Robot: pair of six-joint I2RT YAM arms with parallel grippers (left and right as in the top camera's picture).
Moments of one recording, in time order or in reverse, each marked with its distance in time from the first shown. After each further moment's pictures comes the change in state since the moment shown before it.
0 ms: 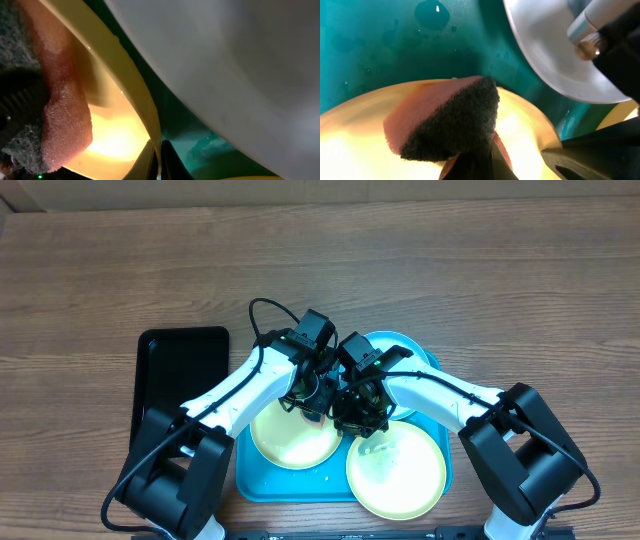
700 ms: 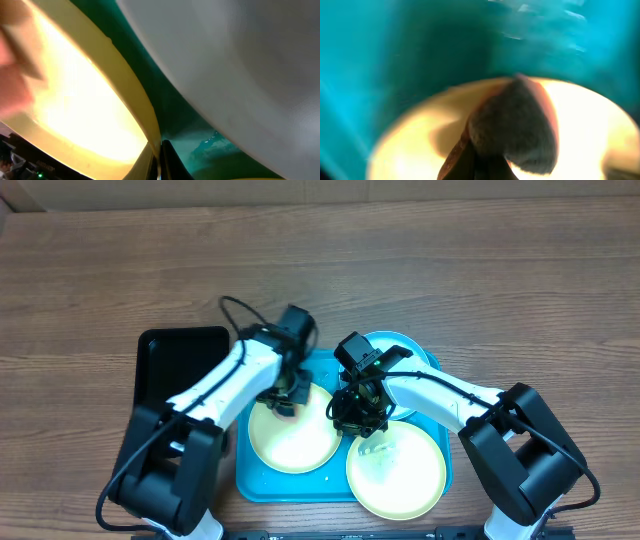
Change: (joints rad) left arm 0.112 0.002 0.006 -0.090 -0.175 -0.203; right arm 0.001 0.000 0.000 0.007 -0.004 -0.007
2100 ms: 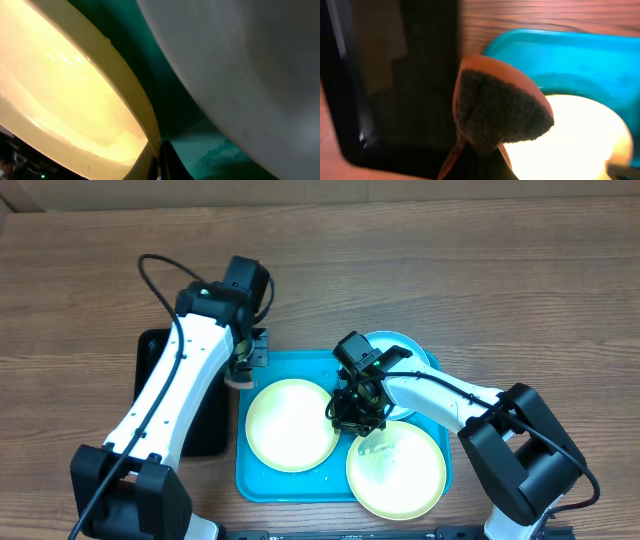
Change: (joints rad) left arm 0.172 -0.121 0.297 -0.356 -0.191 -0.076; right arm 0.001 0.000 0.000 0.027 -0.003 -0.003
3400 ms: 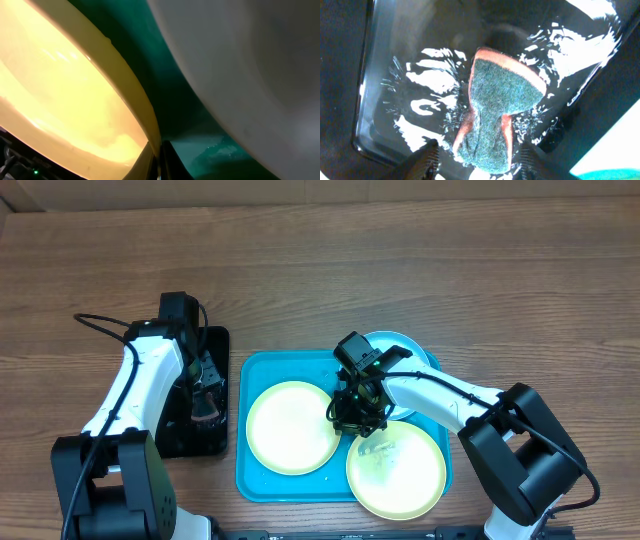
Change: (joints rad) left arm 0.298 0.001 -0.317 0.279 -0.003 -0.041; right arm 0.000 0.000 0.000 -0.014 0.000 -0.043
